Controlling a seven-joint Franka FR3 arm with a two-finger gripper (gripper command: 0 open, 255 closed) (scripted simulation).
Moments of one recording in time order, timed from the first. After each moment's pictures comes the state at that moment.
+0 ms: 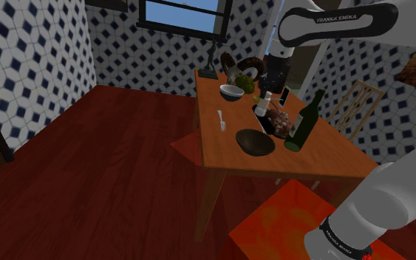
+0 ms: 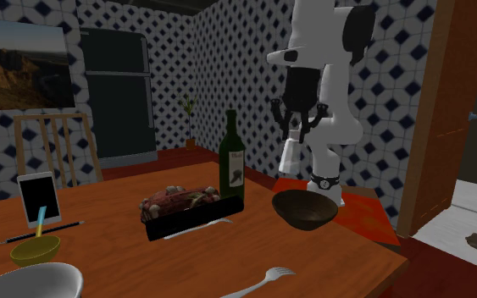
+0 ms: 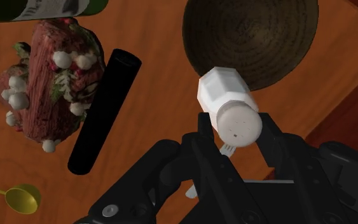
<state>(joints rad) -0.09 -0.25 -0.04 -2.06 -0.11 1.83 -0.01</state>
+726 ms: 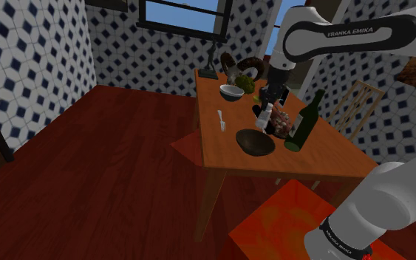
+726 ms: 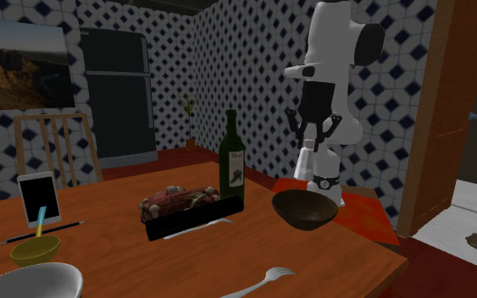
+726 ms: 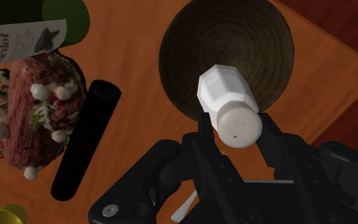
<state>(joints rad) -0.07 -0.39 -0.01 -2.26 -0.10 1.89 0.06</state>
